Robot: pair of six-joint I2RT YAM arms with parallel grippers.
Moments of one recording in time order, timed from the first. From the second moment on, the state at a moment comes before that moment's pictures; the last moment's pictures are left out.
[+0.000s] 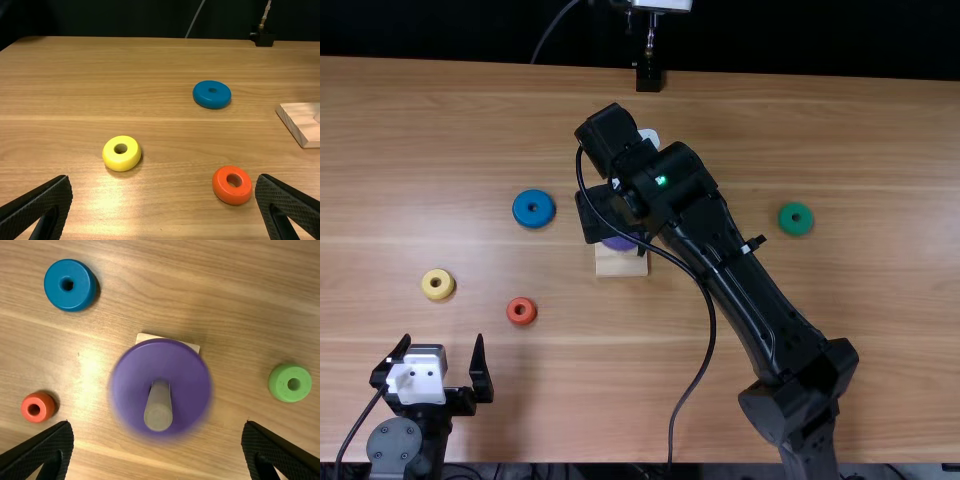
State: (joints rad) left arm -0.03 0.01 0.10 -0.37 -0.03 -0.05; right arm 0.63 2.19 2.35 -1.36 0.10 0.32
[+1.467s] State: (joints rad) left arm -0.03 0.01 0.10 -0.37 -0.03 -0.05; right arm 0.19 1.02 0.99 -0.34 0.12 0.01
